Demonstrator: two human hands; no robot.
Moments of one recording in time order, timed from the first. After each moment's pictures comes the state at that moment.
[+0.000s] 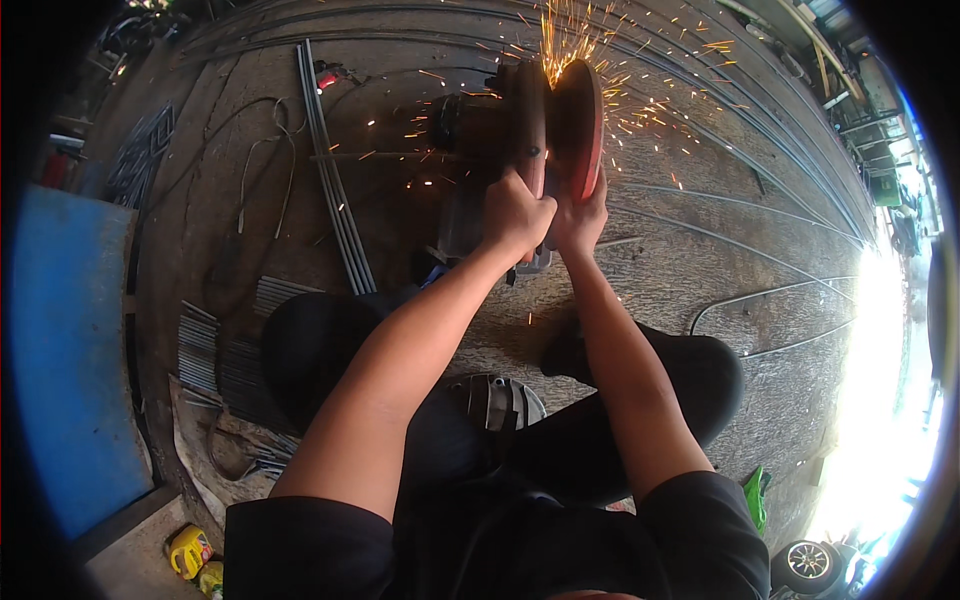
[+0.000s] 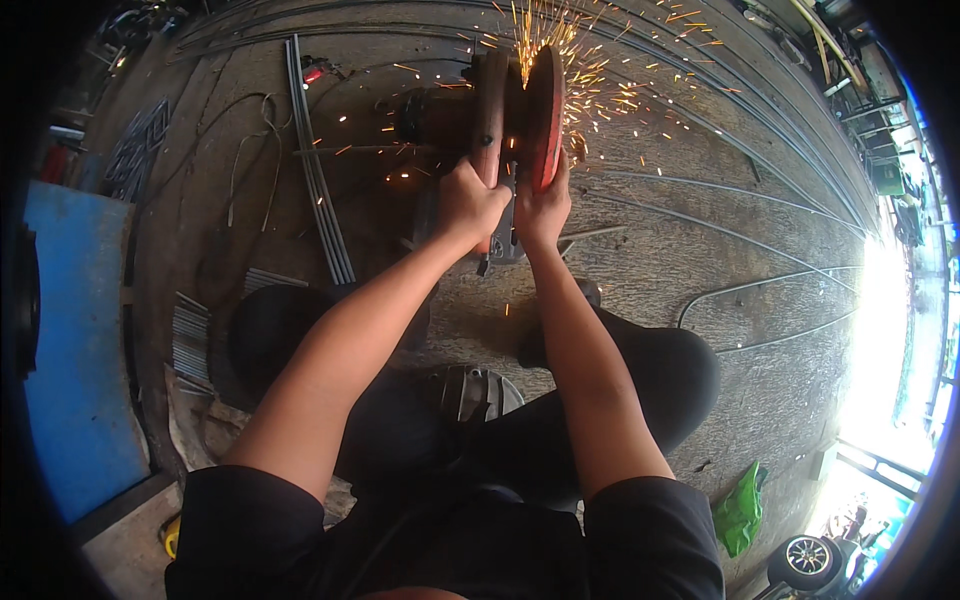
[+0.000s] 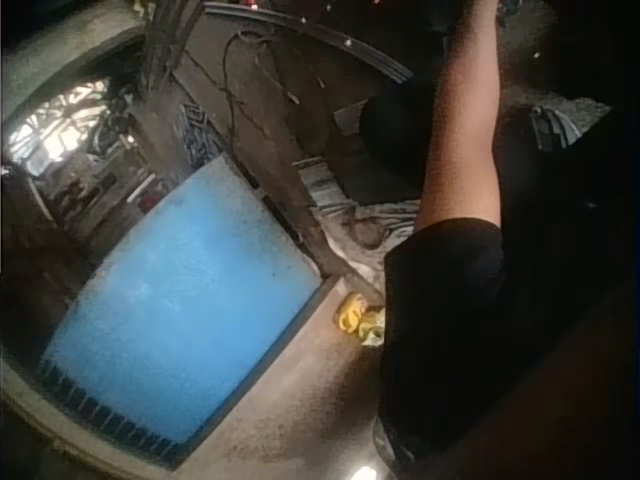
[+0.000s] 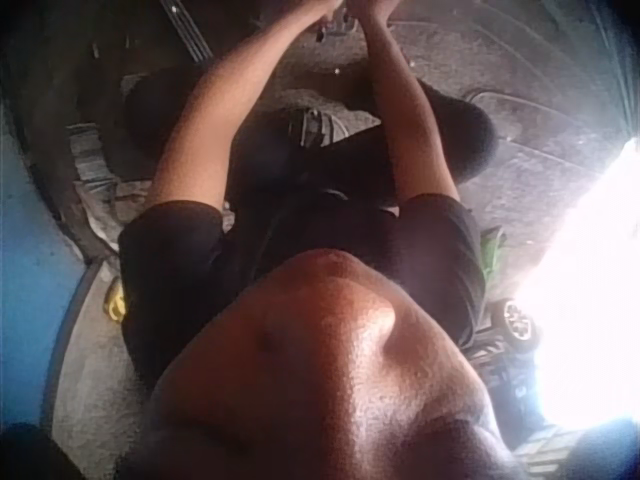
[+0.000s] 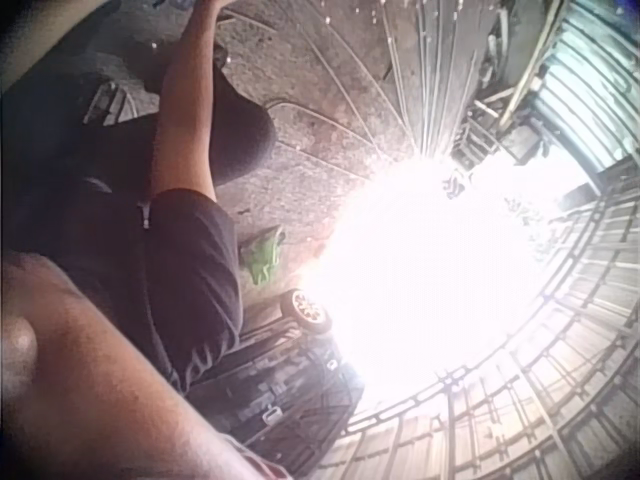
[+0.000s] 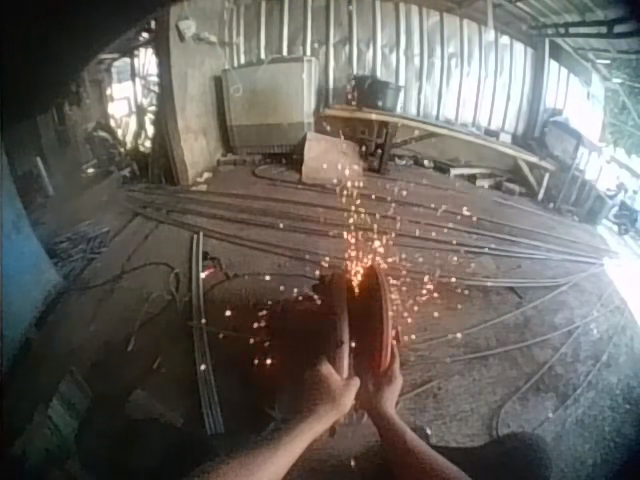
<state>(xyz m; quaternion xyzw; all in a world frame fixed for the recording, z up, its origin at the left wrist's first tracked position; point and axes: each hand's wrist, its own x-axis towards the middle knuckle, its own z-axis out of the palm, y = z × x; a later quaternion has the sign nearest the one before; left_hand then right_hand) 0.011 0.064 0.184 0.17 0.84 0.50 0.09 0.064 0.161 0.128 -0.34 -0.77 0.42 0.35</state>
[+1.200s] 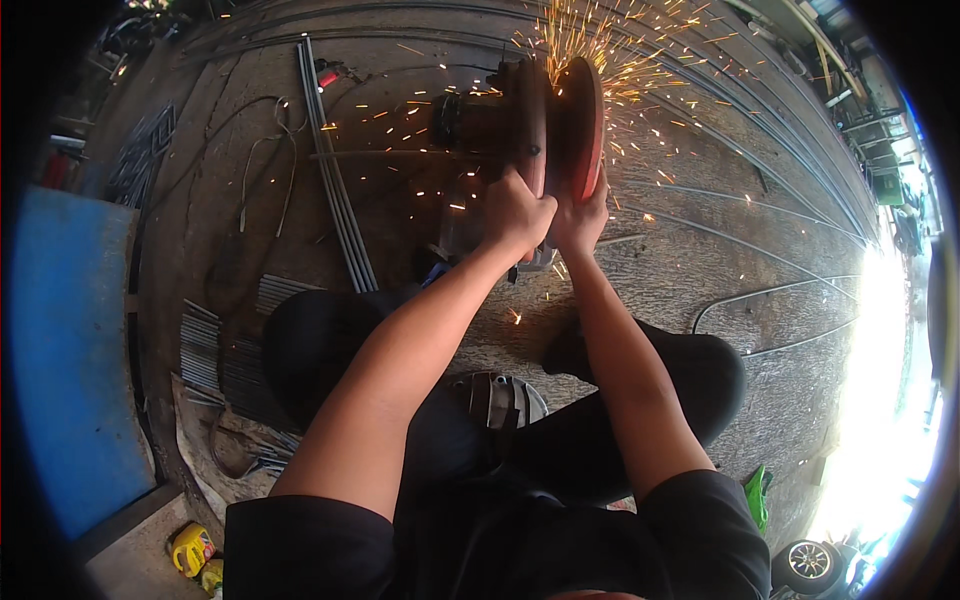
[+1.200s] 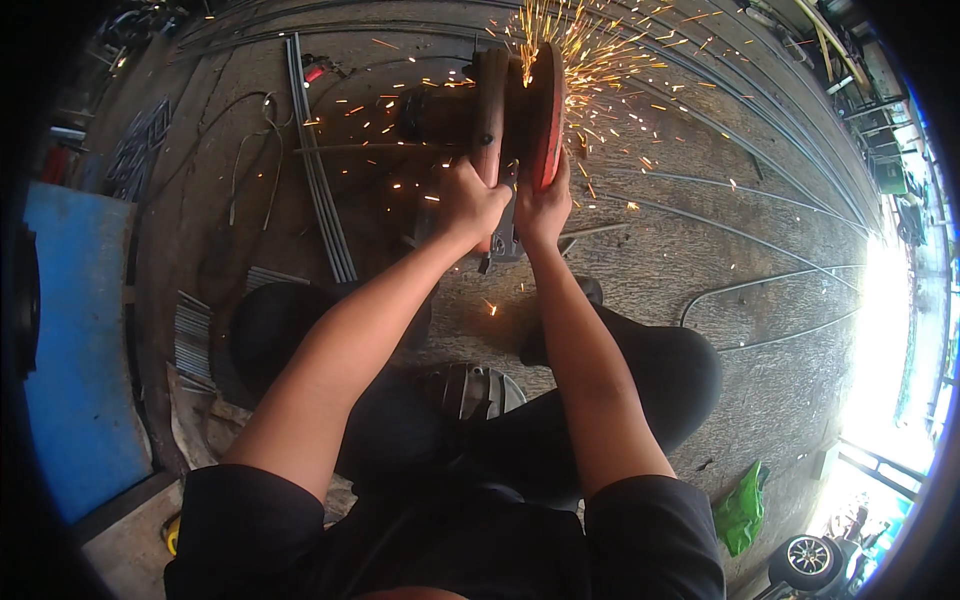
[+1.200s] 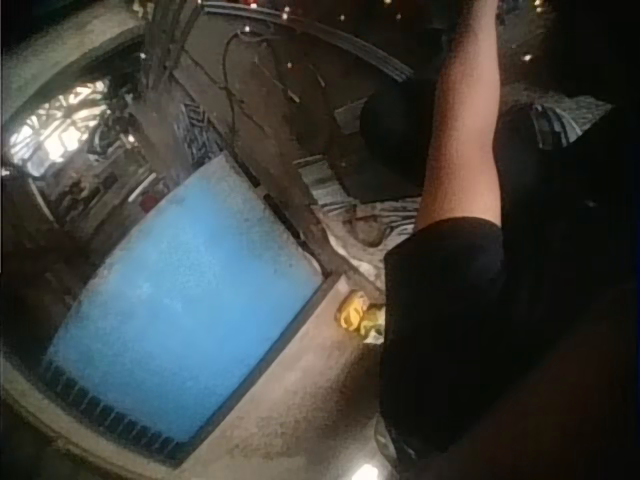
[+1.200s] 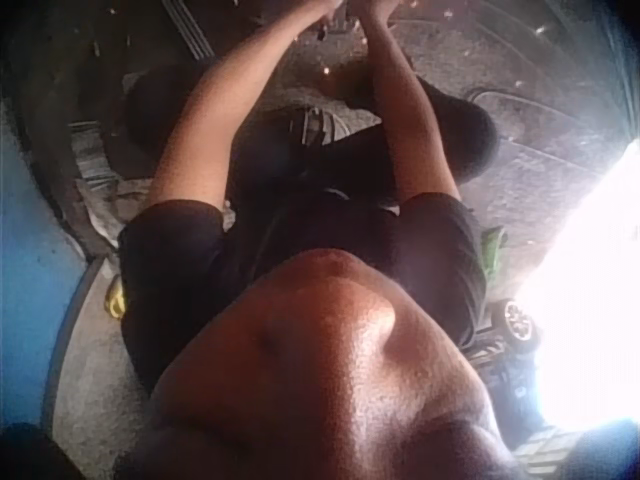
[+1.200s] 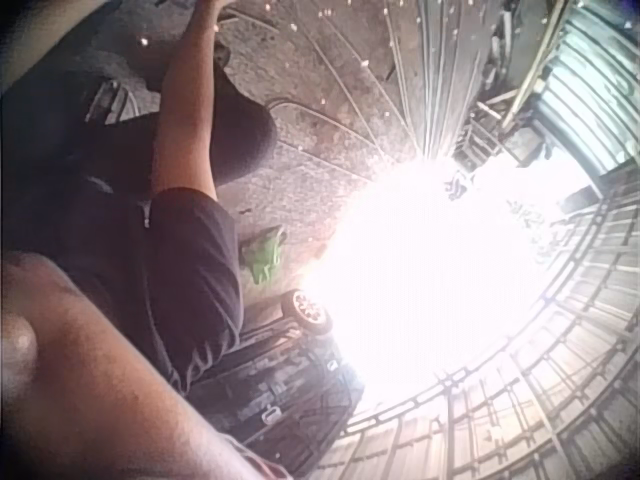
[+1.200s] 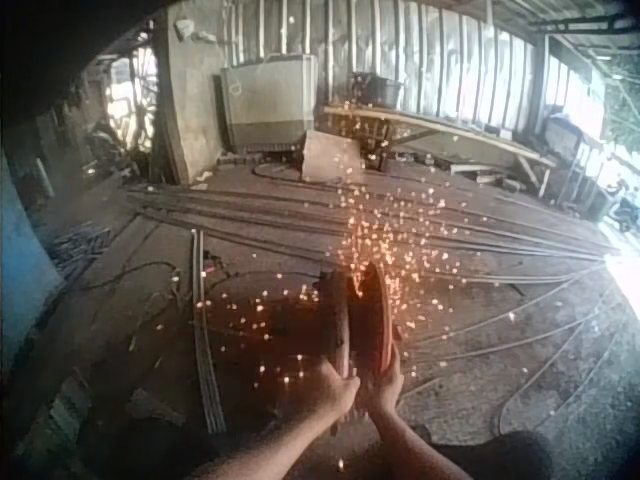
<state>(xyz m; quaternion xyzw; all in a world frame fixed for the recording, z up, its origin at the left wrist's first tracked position) 0.012 0.063 0.181 0.16 0.86 0.48 0.10 0.065 0.159 0.122 -0.35 -0.76 0.41 0.37</state>
